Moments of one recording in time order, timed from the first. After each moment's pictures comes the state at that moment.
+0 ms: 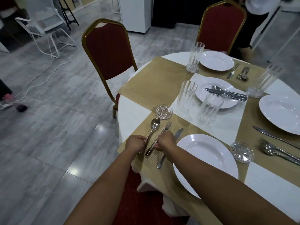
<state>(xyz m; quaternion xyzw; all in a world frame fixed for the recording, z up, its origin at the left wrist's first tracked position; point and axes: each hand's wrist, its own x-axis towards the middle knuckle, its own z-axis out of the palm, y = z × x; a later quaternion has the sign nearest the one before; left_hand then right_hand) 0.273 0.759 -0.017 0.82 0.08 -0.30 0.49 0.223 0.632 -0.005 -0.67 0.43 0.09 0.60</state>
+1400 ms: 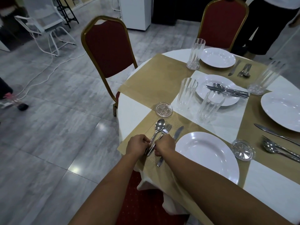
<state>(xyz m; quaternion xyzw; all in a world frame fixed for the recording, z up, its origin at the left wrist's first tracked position) 0.261 0.761 -0.028 0.91 -0.10 -0.23 0.33 0.231 0.647 -0.068 -0.75 0.47 0.06 0.46</state>
